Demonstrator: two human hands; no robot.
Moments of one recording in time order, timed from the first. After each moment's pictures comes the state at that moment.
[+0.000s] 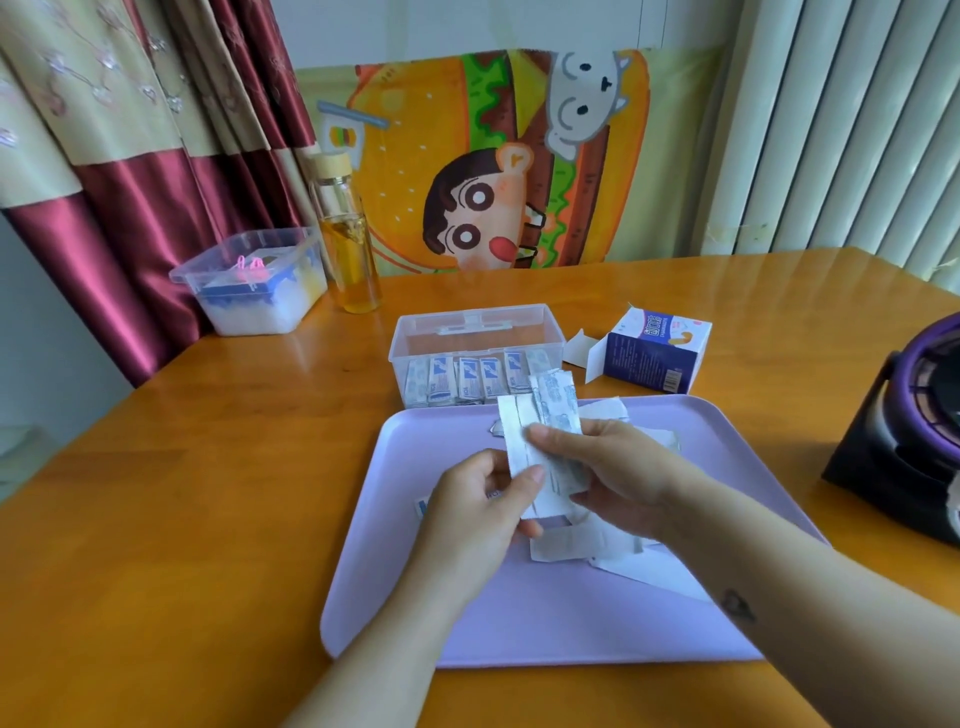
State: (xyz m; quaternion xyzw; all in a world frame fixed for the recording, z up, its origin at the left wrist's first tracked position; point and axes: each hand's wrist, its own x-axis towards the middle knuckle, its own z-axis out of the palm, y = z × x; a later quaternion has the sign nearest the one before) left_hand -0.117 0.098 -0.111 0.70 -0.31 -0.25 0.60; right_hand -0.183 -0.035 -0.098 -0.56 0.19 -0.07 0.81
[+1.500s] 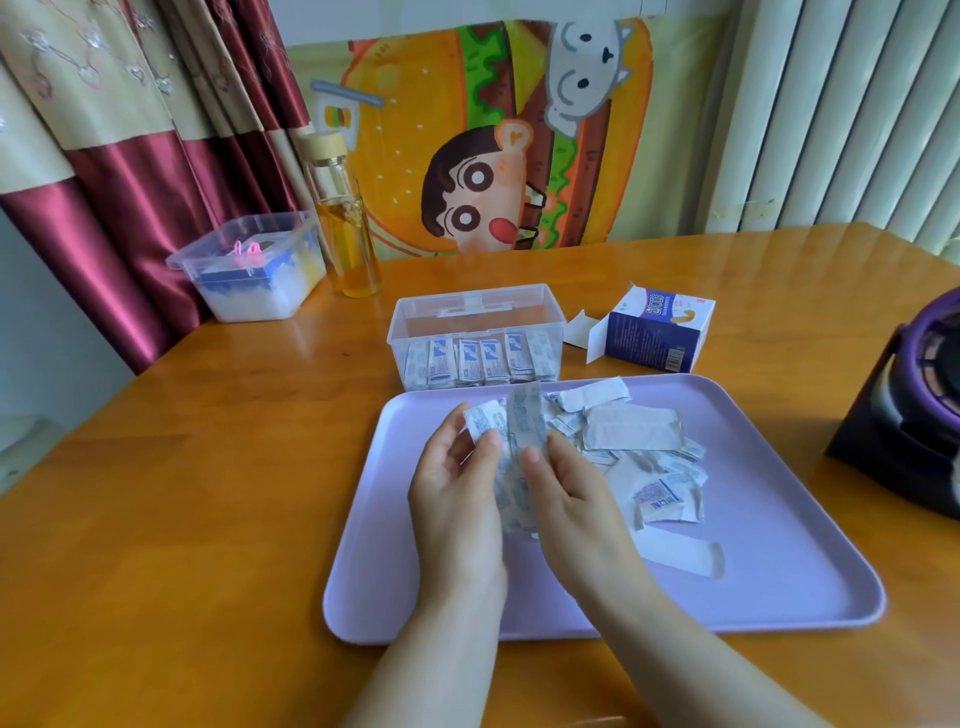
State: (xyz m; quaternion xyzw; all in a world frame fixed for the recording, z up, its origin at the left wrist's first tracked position) left_hand -0.131 0.090 -0.122 0.53 -0.08 -0.20 0.82; right_hand -0.189 0.039 -0.131 -0.68 0.20 -0.32 0.63
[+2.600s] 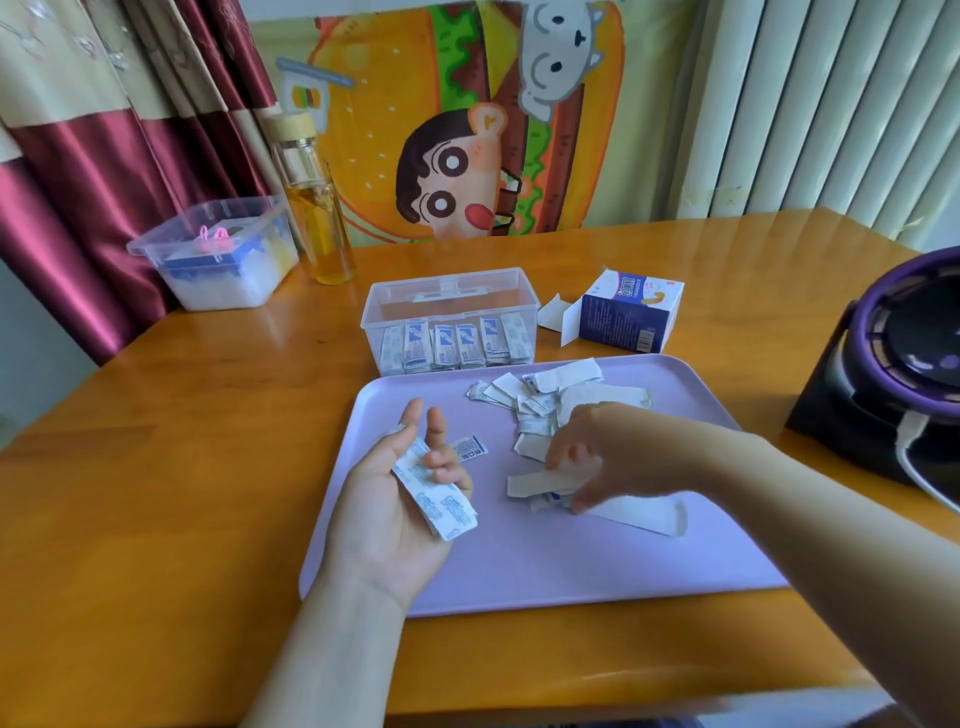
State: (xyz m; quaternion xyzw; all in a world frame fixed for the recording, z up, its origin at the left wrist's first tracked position) left_hand -0.114 0.122 -0.108 0.29 0.03 -0.43 0.85; right_hand -0.217 -0.051 -0.091 -0.97 0.15 0.10 0.16
